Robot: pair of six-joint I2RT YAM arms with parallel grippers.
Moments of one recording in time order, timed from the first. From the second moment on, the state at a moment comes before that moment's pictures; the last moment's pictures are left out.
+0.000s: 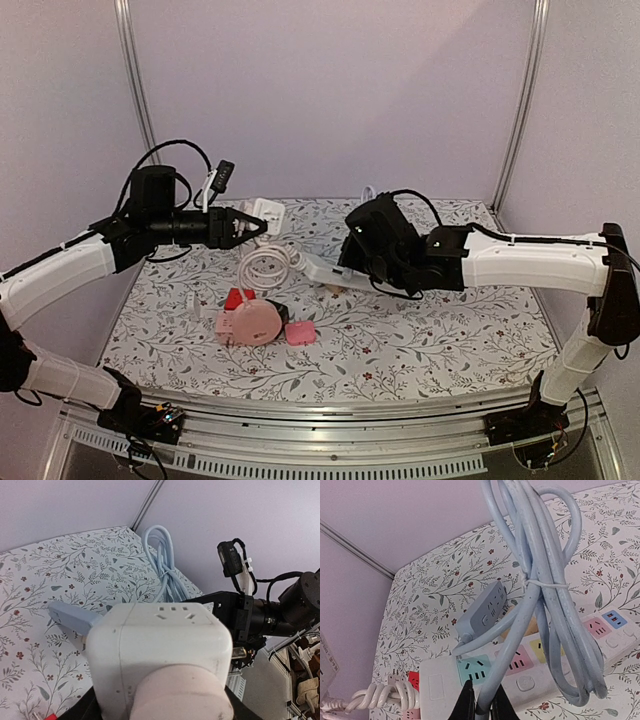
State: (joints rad) left arm -0.47 1.22 0.97 -0.09 0.64 -0.33; right arm 1.07 1.66 1.32 -0.30 0.61 0.99
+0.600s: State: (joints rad) left arm -0.49 1.26 1.03 -0.18 0.77 -0.27; right arm 0.92 1.67 1.44 -0.41 0.49 0.73
